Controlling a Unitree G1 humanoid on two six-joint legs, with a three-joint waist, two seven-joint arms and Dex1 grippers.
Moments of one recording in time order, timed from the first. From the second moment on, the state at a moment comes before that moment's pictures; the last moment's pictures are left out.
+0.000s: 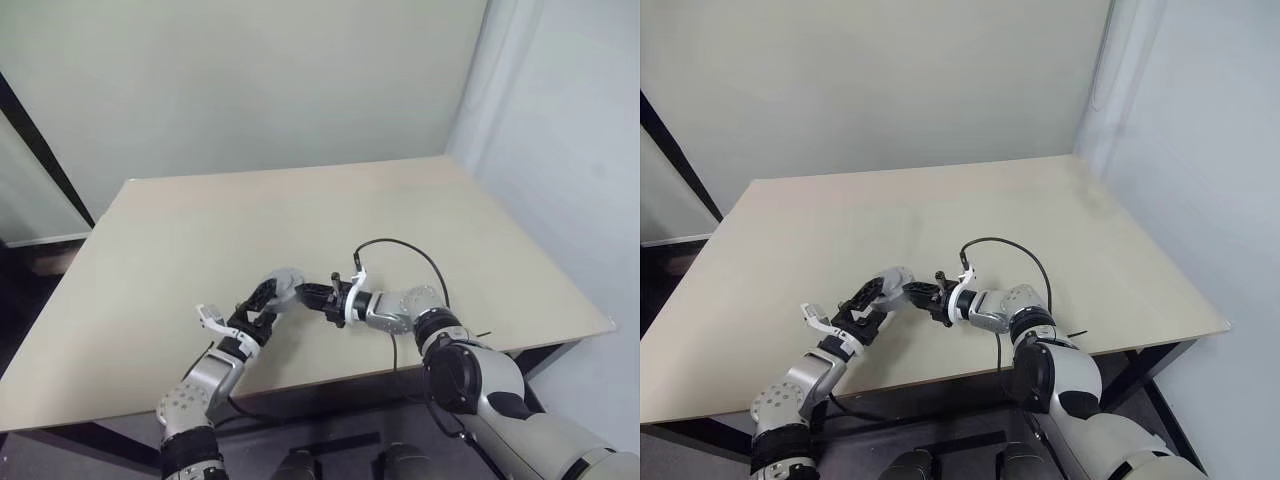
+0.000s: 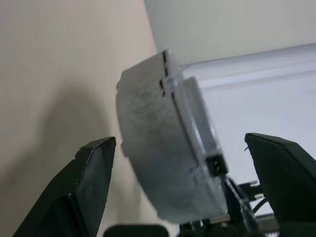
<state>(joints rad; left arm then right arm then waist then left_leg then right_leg) -0.21 0.04 0.57 0.26 -1.21 0.80 -0.27 -1.00 0.13 -0.54 1.21 0.60 0.97 0.48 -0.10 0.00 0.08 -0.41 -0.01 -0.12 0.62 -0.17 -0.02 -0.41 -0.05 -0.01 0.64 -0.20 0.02</state>
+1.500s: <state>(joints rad) -0.27 0.06 0.66 0.24 -1.23 0.58 -0.19 -0.95 0.10 -0.33 1.03 0.57 0.97 0.80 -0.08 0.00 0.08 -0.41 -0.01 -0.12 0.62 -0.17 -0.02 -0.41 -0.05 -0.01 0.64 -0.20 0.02</state>
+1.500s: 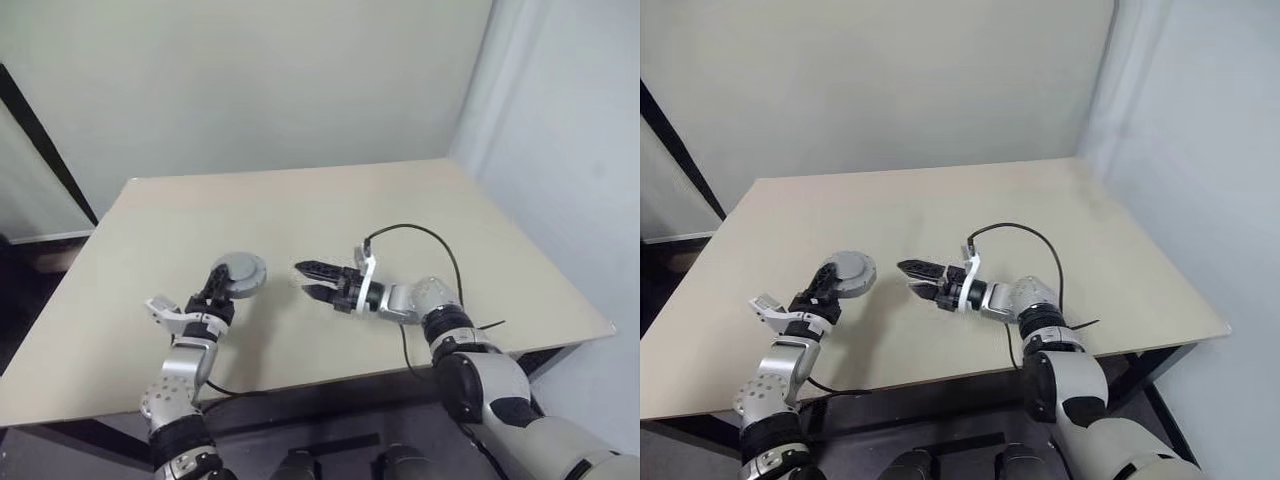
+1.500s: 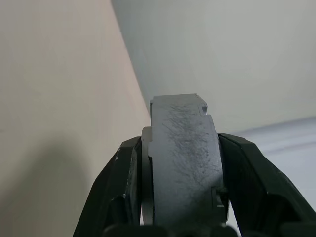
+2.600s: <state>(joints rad) -0.37 0.33 0.54 0.63 -0.57 0.26 -0.14 -0.58 0.06 0.23 0.67 0.09 -0.04 0.86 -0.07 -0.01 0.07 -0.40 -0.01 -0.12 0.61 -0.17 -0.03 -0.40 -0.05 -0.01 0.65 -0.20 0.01</state>
